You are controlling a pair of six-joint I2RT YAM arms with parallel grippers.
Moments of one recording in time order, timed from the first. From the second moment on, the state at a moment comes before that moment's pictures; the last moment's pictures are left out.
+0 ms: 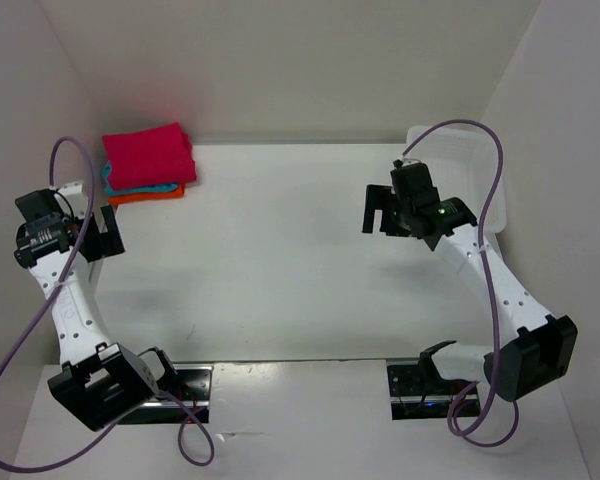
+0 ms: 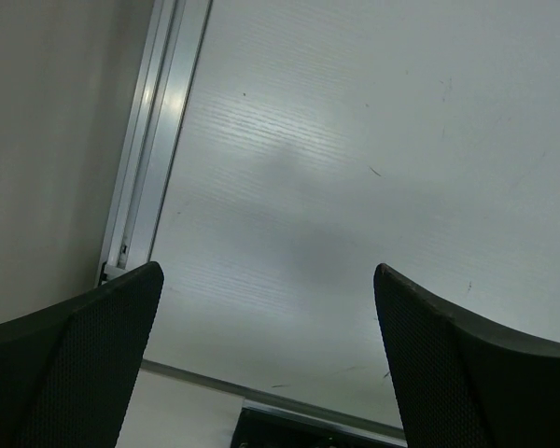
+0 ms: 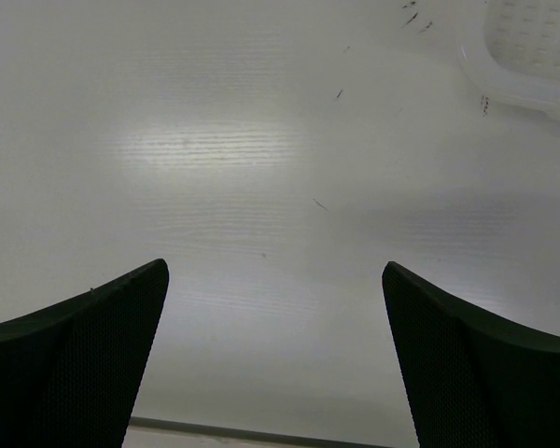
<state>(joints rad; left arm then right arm) 0.59 1.13 1.18 -0.92 0.17 0.20 0.37 1.26 1.23 -0.81 0.14 0.39</state>
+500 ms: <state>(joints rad) 0.63 1.13 1.17 -0.91 0.21 0.20 0.37 1.21 1.21 -0.81 0.14 0.38</state>
